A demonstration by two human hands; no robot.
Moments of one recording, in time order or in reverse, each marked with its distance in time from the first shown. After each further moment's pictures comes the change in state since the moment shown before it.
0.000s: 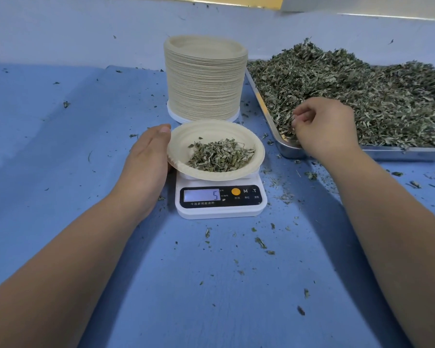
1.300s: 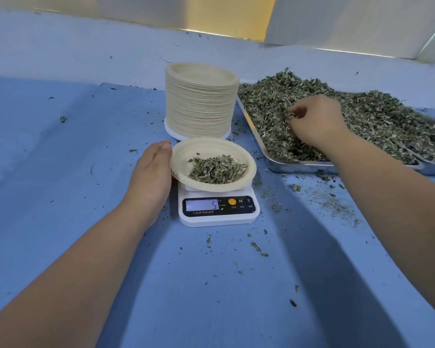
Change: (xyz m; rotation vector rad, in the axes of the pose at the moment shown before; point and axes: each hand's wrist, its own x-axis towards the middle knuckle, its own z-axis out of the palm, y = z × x) left_hand -0.007 0.007 0.003 0.004 0.045 0.013; right_hand 0.043 -0.014 -0.037 -0.196 -0.035 -0.078
